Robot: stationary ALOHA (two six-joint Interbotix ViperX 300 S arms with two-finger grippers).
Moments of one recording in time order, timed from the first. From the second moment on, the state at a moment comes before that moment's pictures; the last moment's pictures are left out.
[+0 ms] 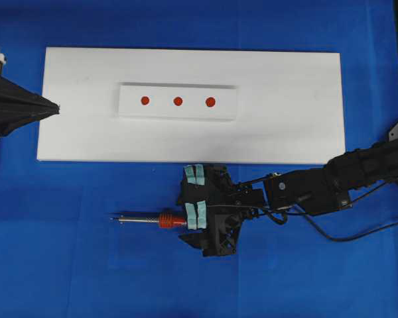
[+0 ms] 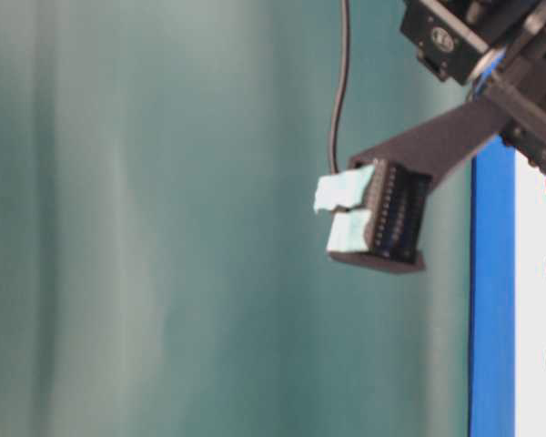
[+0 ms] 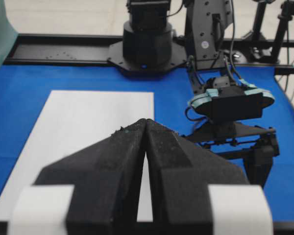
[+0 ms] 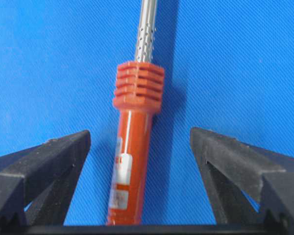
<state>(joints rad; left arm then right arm) -0.01 -0.98 1.20 0.00 -0.28 -0.01 0.24 0.35 0.49 0.03 -0.16 0.35</state>
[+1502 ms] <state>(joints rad) -0.01 -0.99 1.21 0.00 -0.28 -0.01 0.21 -0.10 0.46 -0.06 0.36 0.34</state>
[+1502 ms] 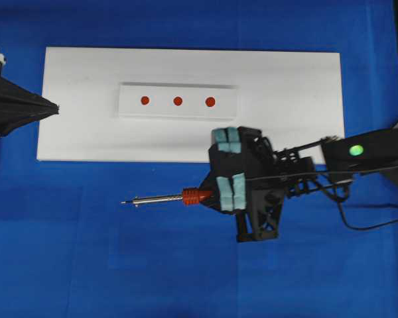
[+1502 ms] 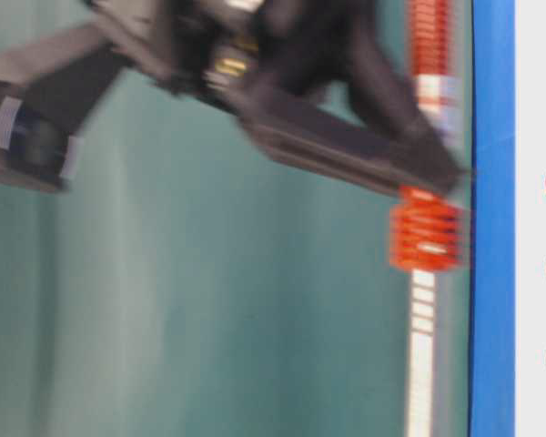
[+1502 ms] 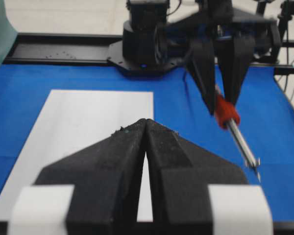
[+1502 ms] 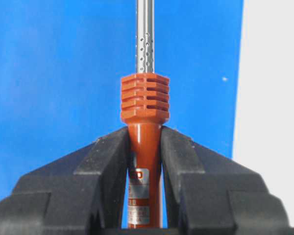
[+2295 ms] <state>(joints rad) -0.01 -0.99 1.21 0.00 -0.28 -0.02 0.10 -0.13 0.42 -0.17 0.50 0.33</state>
